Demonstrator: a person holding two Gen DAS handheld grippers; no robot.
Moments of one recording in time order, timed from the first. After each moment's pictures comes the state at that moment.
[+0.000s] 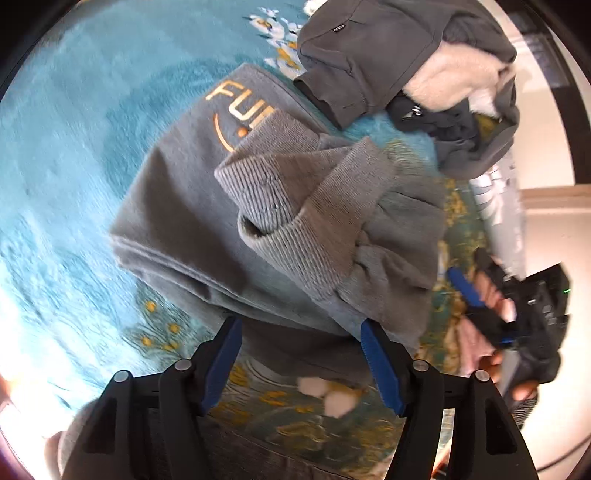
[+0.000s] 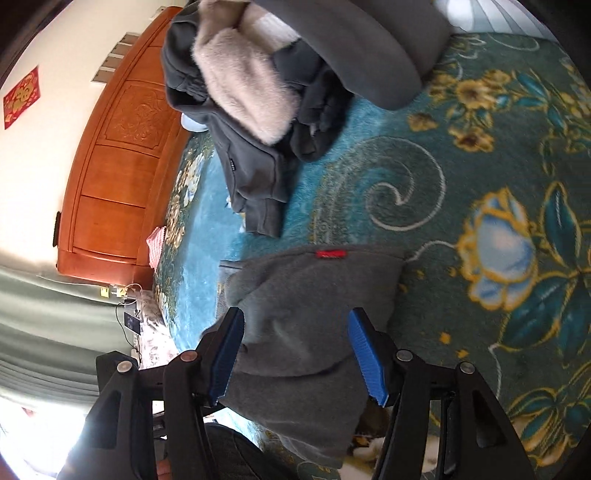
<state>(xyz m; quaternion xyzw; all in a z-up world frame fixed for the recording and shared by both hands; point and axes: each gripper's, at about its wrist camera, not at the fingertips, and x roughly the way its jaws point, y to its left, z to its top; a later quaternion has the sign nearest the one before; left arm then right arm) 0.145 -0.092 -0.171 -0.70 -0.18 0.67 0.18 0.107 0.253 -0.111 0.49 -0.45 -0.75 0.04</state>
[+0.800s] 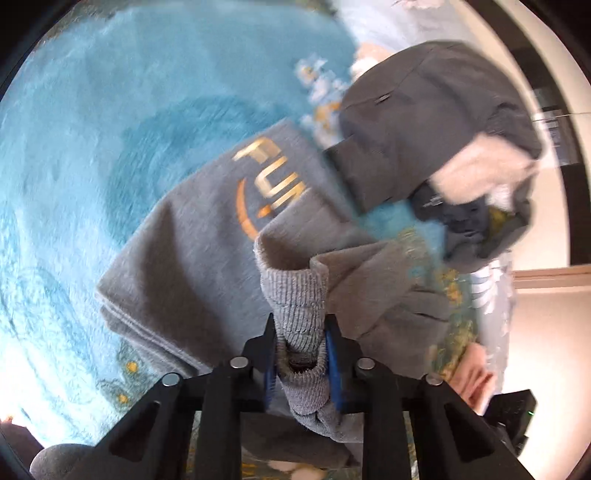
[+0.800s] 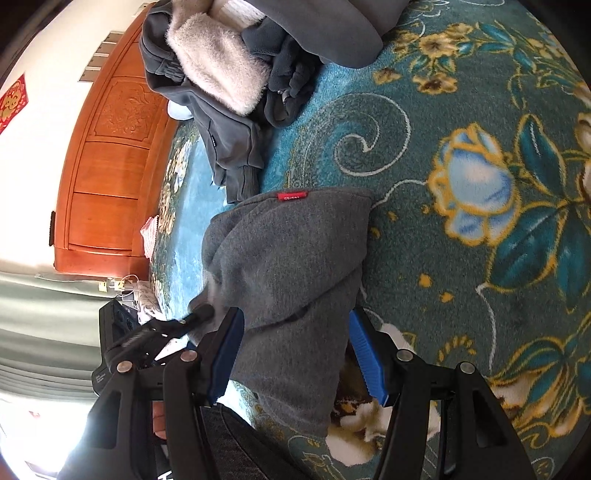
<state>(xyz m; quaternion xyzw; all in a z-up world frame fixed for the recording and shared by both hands) 0.115 -0.105 -0.166 -0.60 -0.28 0.74 0.13 0.140 0.247 -0.125 0.51 -0.47 -0.72 0.04</state>
